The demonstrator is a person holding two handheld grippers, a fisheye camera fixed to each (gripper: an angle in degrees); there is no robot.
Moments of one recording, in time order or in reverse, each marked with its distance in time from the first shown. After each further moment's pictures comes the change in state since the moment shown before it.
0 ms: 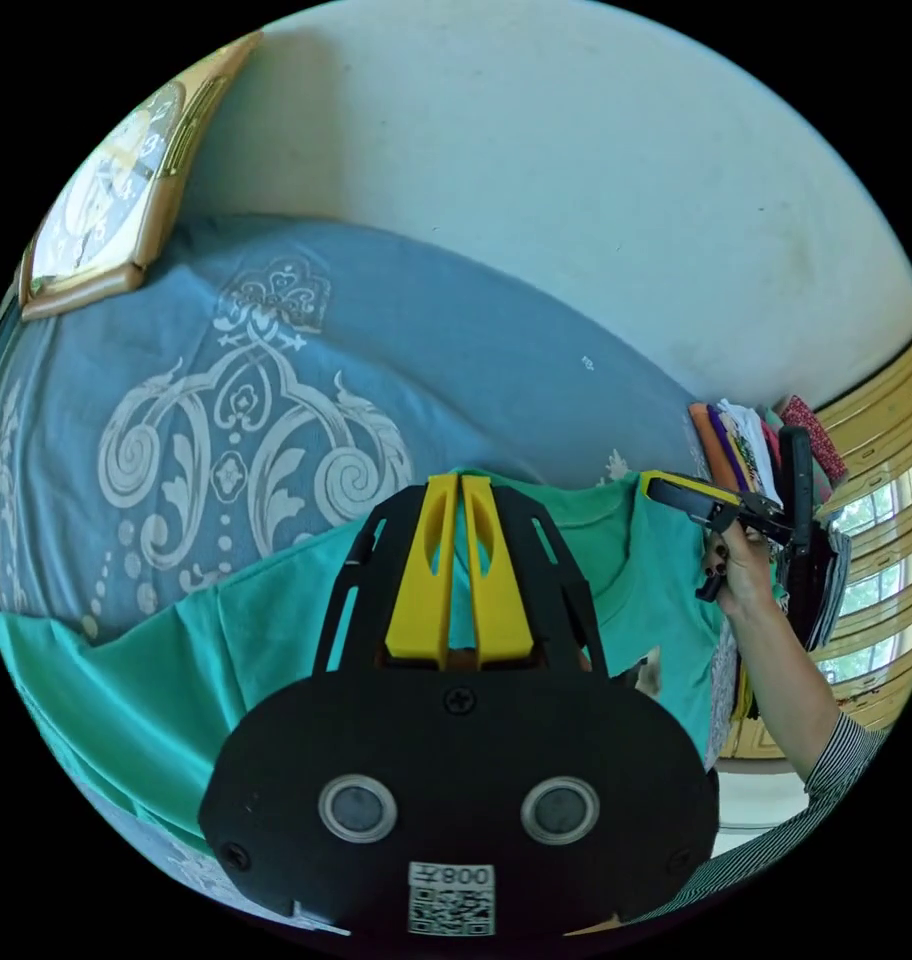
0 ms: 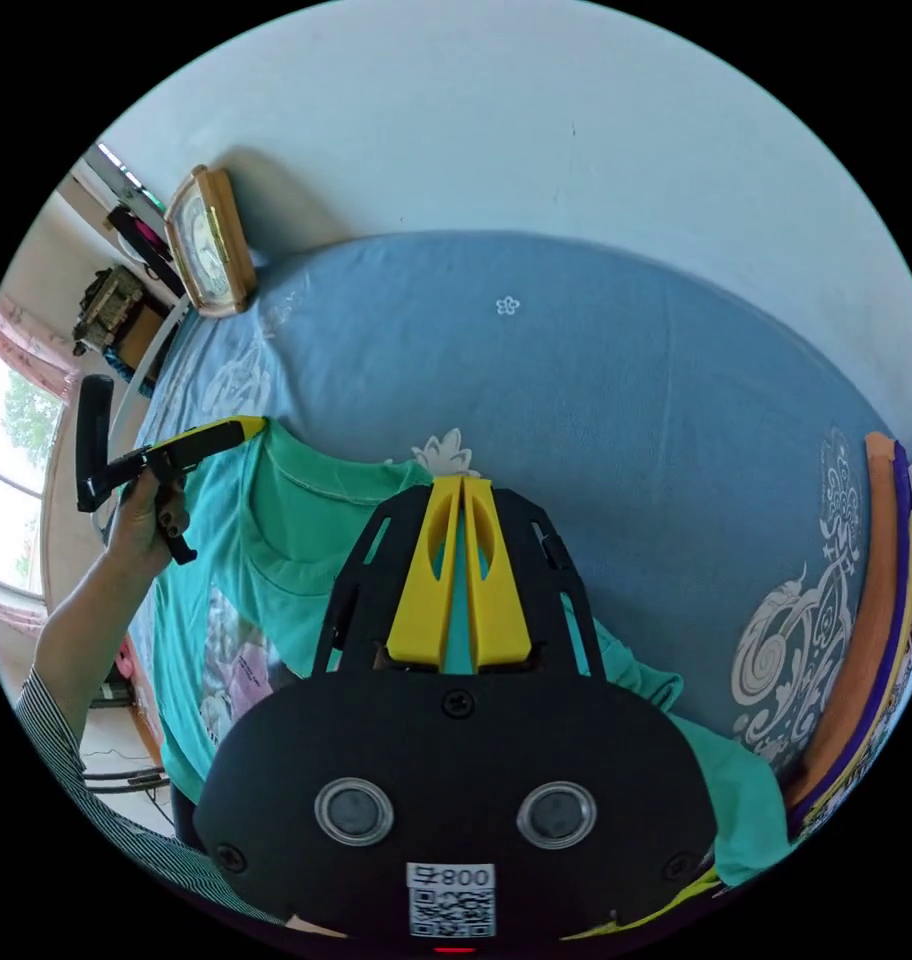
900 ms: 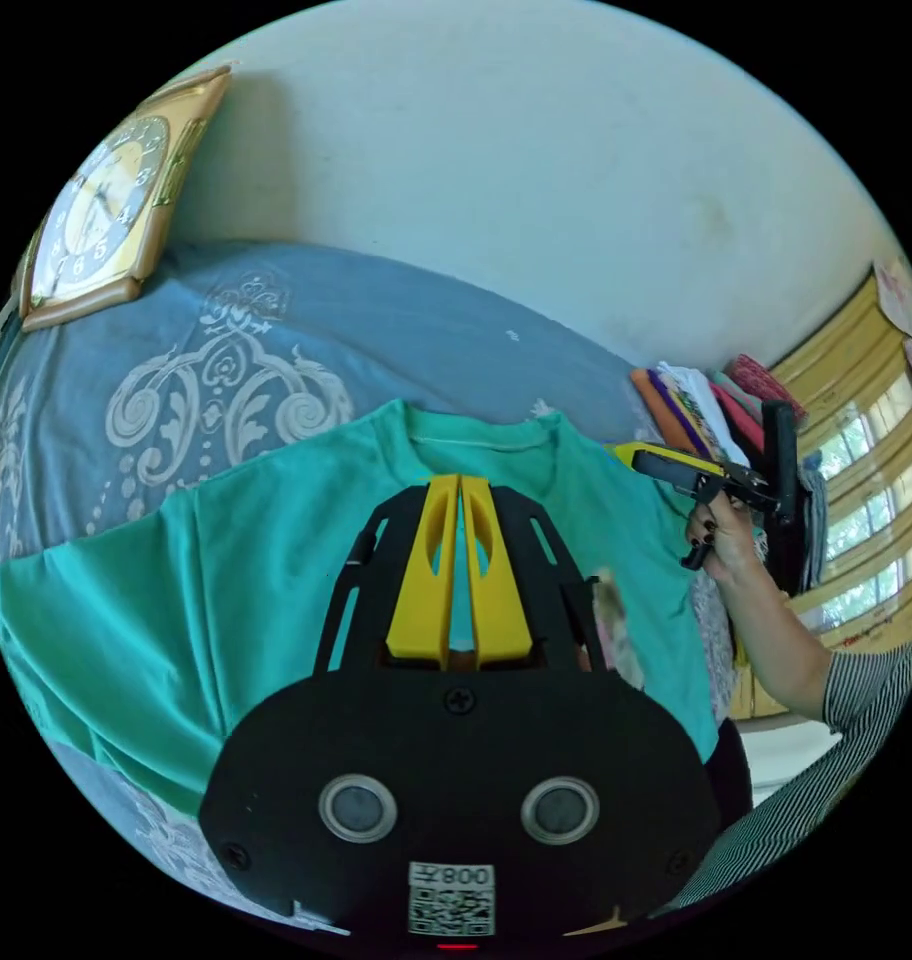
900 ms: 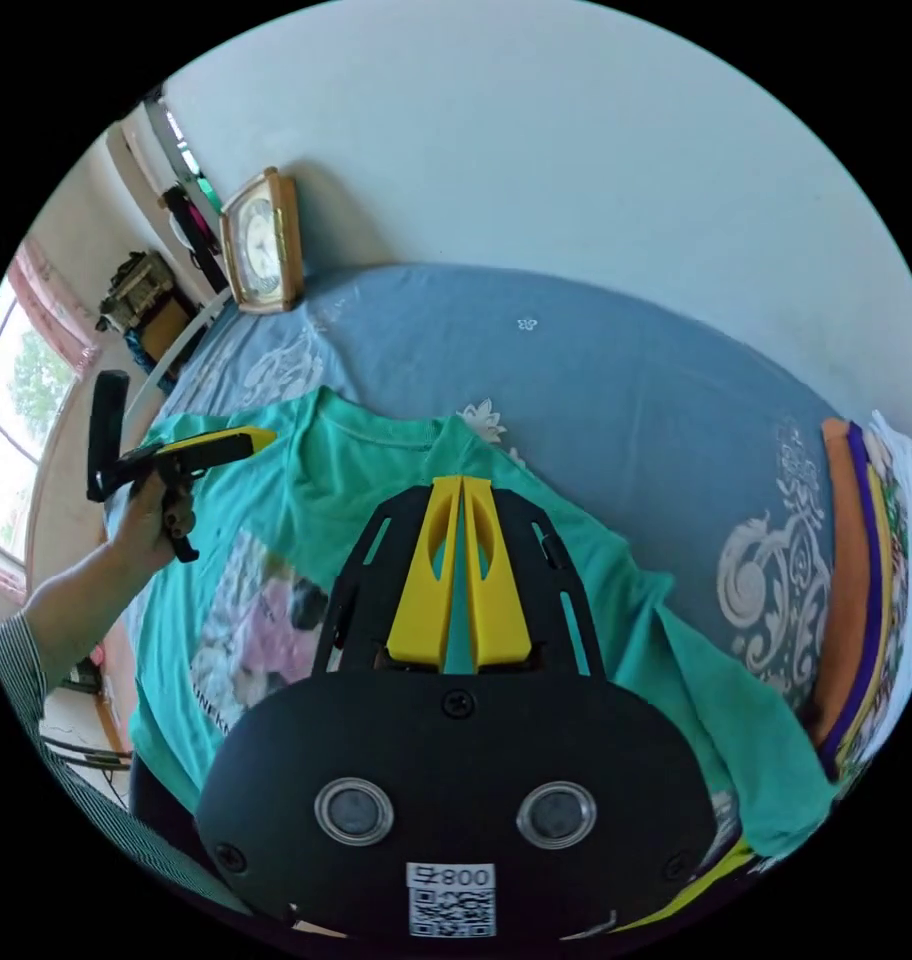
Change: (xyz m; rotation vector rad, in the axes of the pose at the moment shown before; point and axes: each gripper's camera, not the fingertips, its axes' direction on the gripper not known) left arm 0.122 -0.040 -0.200 0.057 0.081 0.150; right arm 0.004 0.188 -0.104 0.165 0.013 -0.072
